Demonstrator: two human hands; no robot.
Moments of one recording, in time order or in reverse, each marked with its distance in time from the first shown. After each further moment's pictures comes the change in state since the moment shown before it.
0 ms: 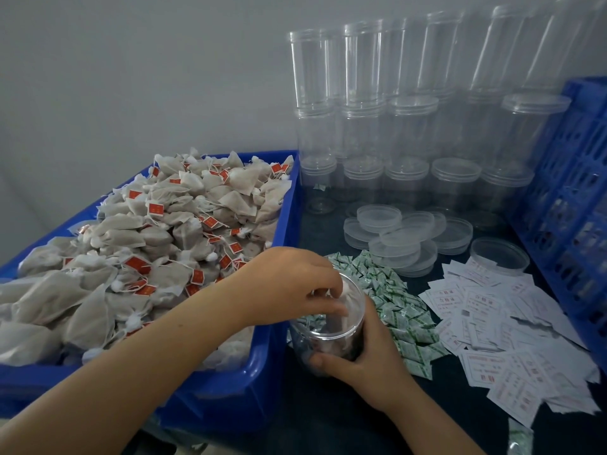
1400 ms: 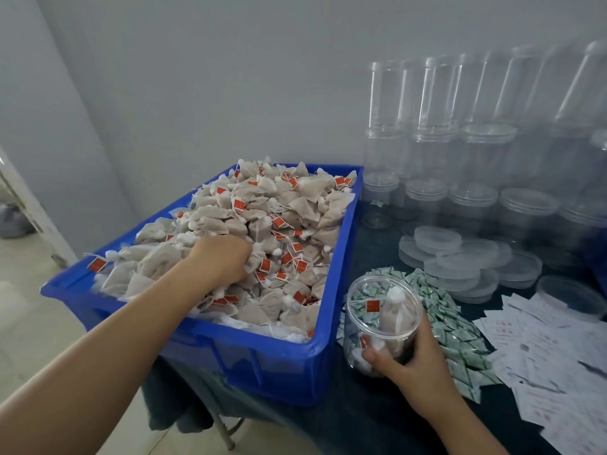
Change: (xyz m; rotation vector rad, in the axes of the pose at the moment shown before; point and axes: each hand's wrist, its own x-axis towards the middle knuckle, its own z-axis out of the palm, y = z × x) left_hand -0.112 -0.091 -0.025 0.481 -0.450 -0.965; right_hand -0.004 -0.006 0.002 0.010 0.010 0.002
